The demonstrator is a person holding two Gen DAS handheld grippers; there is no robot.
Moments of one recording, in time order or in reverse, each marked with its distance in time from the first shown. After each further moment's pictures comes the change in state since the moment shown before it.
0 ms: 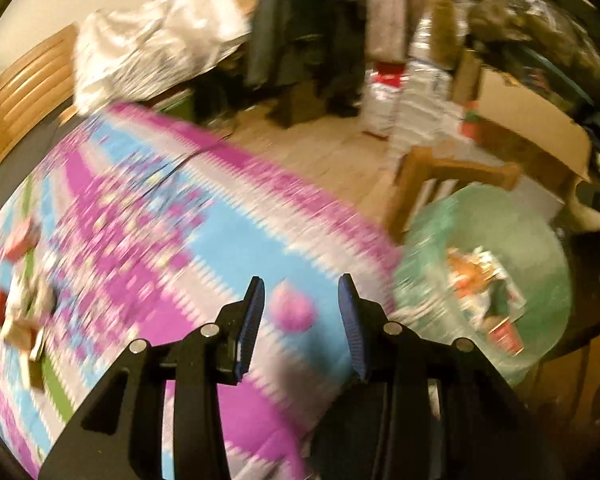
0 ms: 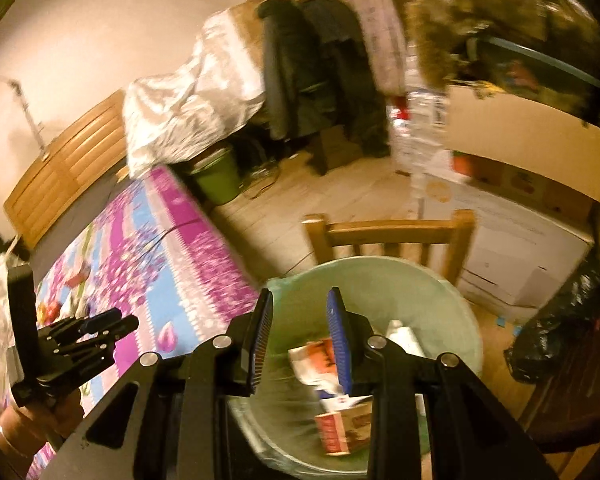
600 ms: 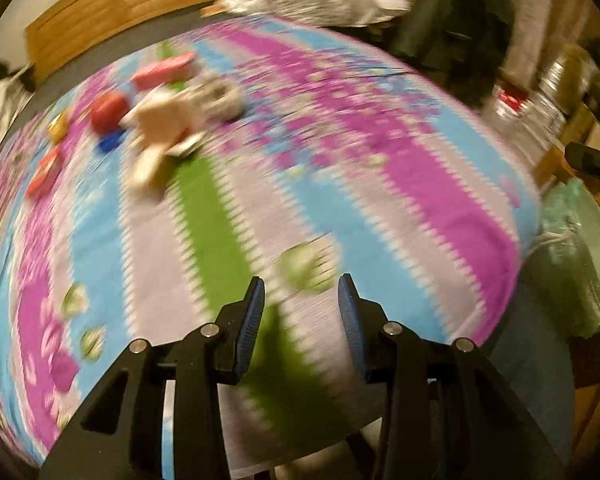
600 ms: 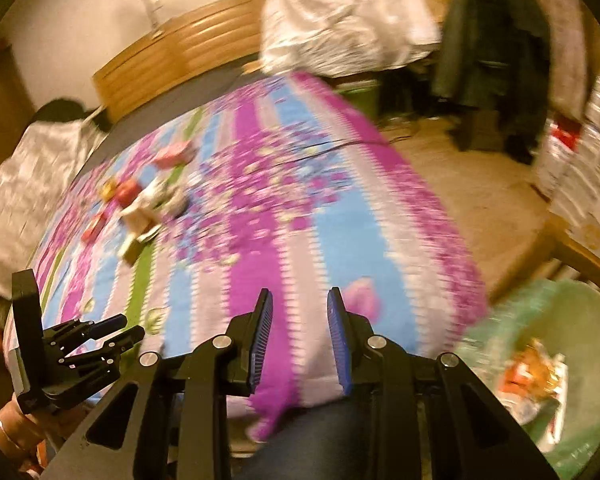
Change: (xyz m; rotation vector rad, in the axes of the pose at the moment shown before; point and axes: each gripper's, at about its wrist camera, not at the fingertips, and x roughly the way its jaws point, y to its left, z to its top) left arm -0.055 0.175 -0.158 -0.383 0.096 0.209; right arm 0.098 0.253 -0.048 -0.387 0.244 0.296
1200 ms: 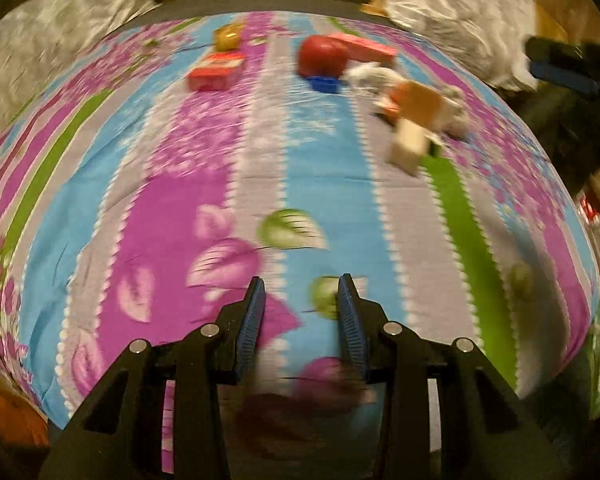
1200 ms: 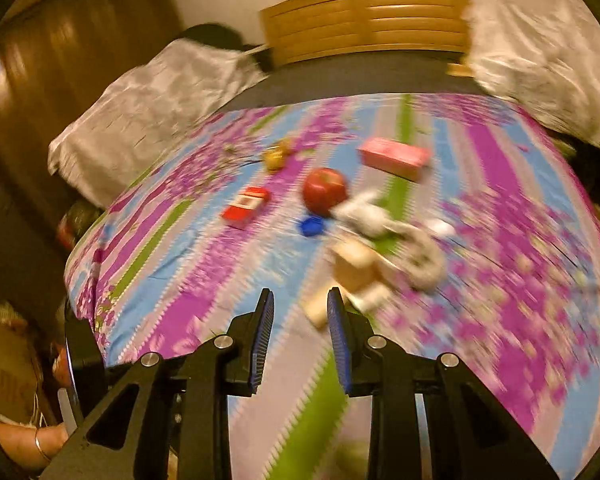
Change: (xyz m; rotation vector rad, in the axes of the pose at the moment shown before) left arm -0.017 0.168 -0.056 -0.422 -0.025 0.151; right arm 0.119 0.284 0.105 -0.418 0.089 0.431
